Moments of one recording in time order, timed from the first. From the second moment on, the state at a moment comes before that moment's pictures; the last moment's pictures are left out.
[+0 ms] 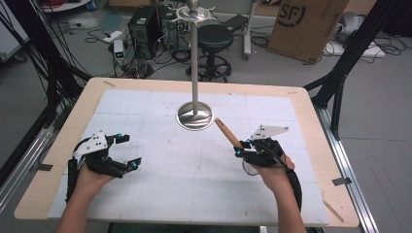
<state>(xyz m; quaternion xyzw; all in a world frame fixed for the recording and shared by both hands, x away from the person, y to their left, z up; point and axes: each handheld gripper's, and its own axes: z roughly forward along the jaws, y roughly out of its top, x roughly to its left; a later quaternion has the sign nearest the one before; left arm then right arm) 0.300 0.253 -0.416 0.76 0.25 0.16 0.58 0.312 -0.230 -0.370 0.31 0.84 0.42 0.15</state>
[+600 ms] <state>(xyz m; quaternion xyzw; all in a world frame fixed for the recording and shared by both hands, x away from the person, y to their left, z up) 0.300 0.254 -0.414 0.75 0.25 0.16 0.59 0.326 -0.232 -0.341 0.27 0.80 0.51 0.13</state>
